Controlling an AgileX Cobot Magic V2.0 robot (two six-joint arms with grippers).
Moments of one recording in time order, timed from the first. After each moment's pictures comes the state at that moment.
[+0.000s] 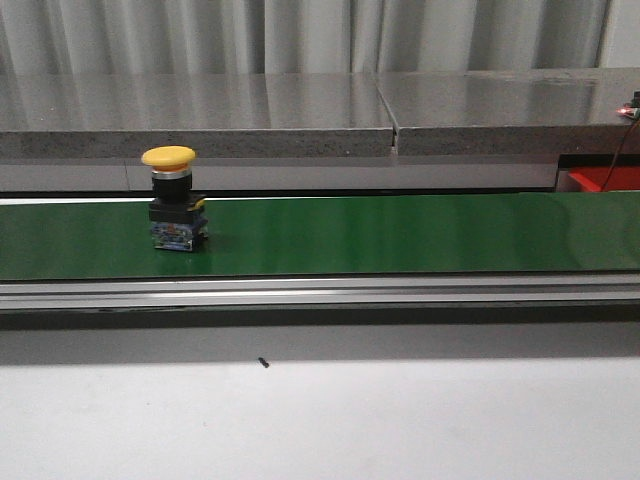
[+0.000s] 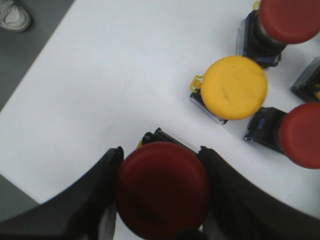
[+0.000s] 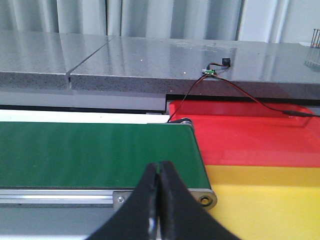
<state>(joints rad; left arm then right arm) 0.67 1.63 -1.12 -0.03 0.66 0.11 -0.07 -0.02 0.03 -0.08 0.07 0.10</state>
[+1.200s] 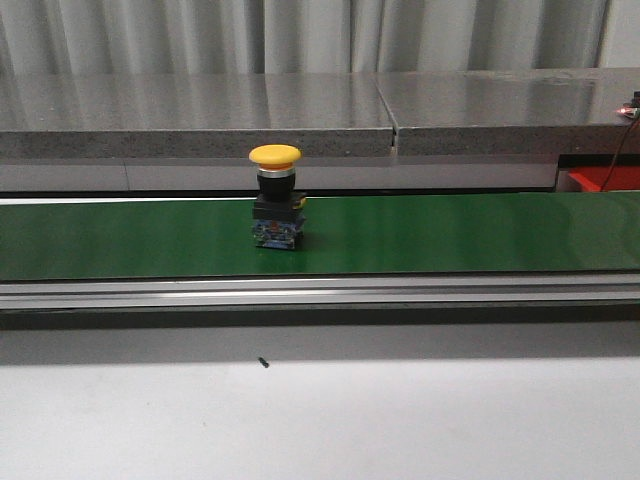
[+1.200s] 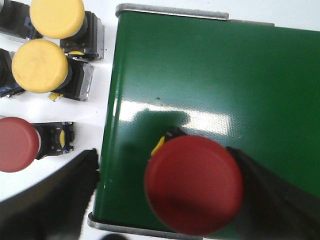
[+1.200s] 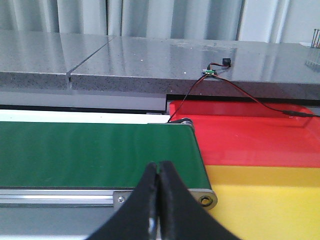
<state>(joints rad) 0.21 1.59 -1.15 -0.08 0.77 0.12 -0.07 -0.02 0.03 -0.08 0.07 0.10</state>
